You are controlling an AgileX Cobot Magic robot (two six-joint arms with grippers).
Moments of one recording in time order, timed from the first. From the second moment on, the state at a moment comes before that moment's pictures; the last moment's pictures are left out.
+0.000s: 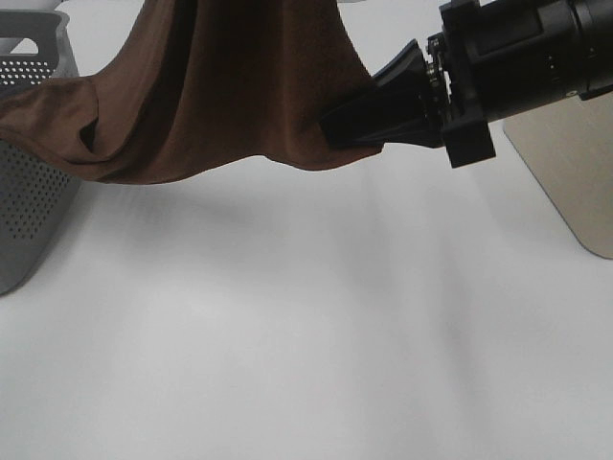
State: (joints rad) left arm -0.77 1.59 -2.05 0.08 0.92 1.11; right arm 0.32 1.47 -0.95 1.28 0.93 -1.61
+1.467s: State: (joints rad) left arm -0.69 1.71 -2.05 0.33 0.54 0.62; right arm 0.32 1.58 -2.04 -0.01 1.02 -0.23
